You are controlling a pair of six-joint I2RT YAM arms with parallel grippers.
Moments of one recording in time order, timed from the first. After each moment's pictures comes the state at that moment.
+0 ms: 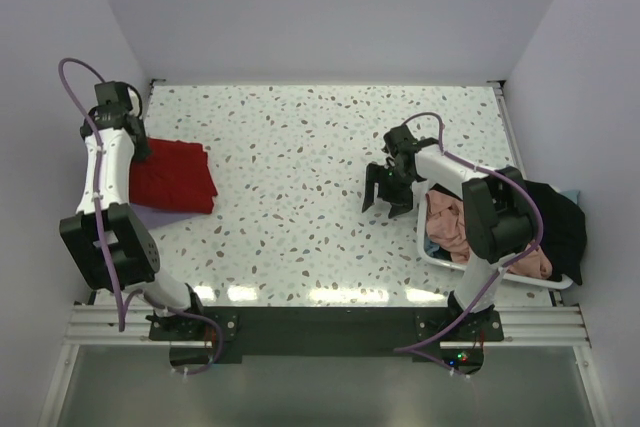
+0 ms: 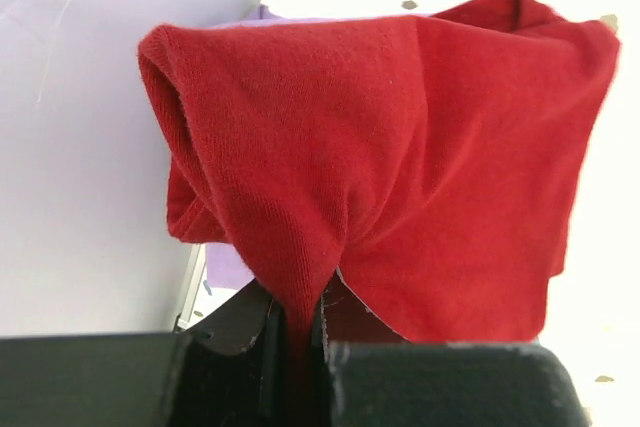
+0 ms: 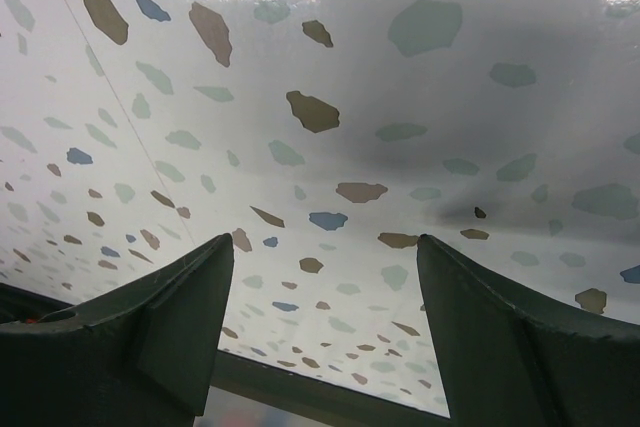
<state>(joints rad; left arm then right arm) 0.30 1.58 1.43 -0.81 -0.22 0.07 0.35 1.80 1.19 -0.74 -0.23 0.49</state>
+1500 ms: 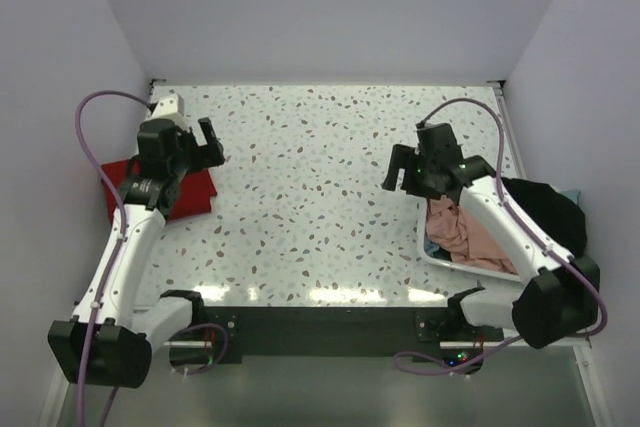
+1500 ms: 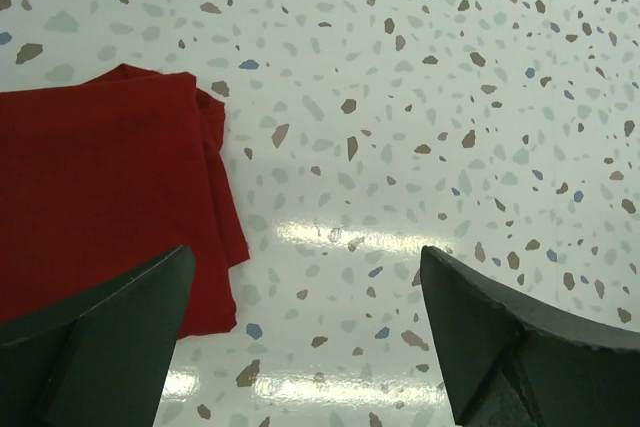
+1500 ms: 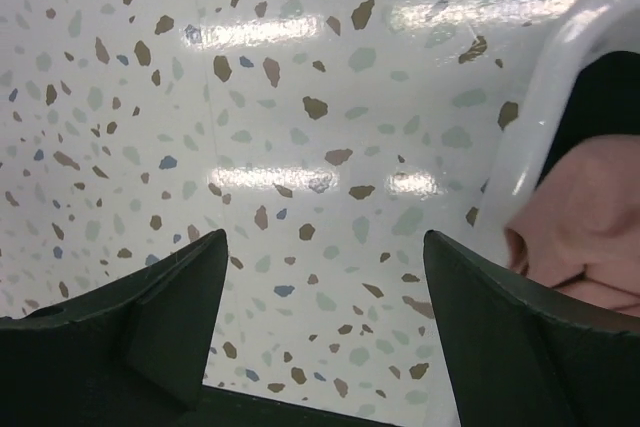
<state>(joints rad) -0.06 1.05 1.00 -0.46 -0.06 -0.28 0.35 1.31 1.07 -0.71 -0.02 0.50</state>
